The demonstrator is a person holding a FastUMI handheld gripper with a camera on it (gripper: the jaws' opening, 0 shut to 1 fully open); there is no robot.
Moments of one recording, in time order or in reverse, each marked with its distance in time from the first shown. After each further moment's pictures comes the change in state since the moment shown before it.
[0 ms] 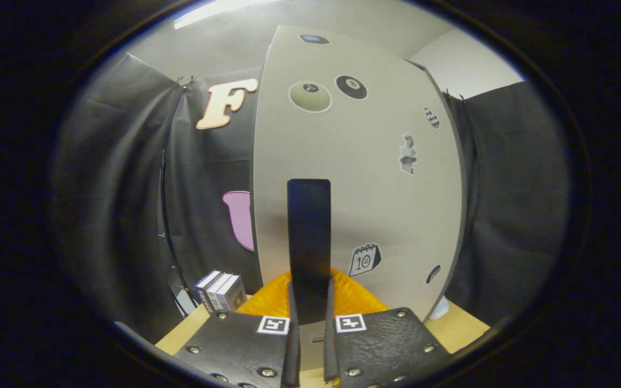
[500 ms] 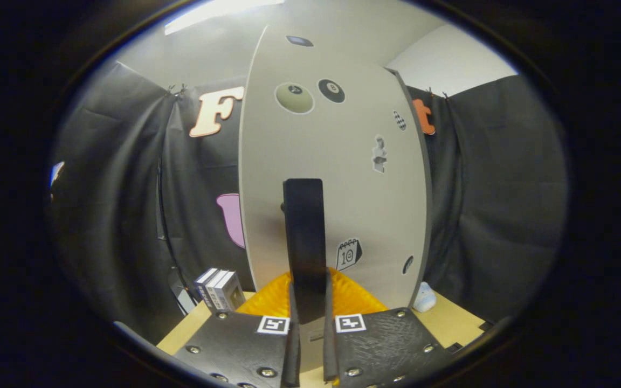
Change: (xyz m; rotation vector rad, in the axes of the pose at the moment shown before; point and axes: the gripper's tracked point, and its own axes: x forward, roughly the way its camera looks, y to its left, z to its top) arm -0.048 -0.034 0.006 0.038 0.002 -0.040
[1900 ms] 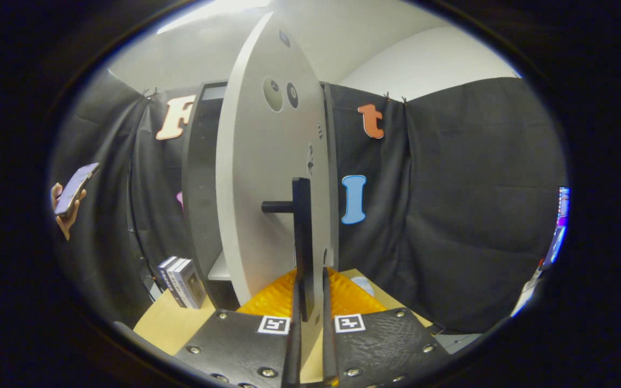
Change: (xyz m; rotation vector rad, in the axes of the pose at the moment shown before) arm -0.082 -0.144 0.009 -0.020 0.004 -0.147
